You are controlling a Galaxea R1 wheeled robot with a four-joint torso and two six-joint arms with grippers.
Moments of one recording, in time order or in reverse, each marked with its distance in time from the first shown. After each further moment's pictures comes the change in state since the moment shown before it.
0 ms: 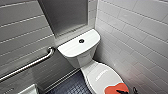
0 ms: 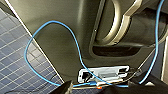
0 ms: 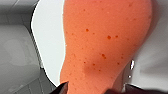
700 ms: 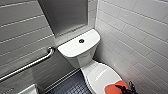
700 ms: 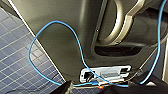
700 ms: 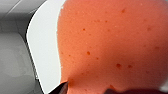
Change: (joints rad) left arm 0.000 -0.007 0.000 -0.001 0.000 0.000; right arm 0.082 0.086 -0.167 0.054 -0.083 0.008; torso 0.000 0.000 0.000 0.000
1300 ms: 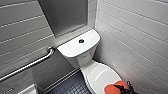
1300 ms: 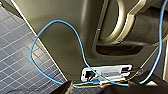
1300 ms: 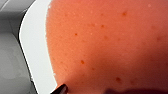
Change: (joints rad) left arm 0.004 -0.005 0.000 -0.001 0.000 0.000; right arm 0.010 0.068 -0.120 0.003 -0.062 0.020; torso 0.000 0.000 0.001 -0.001
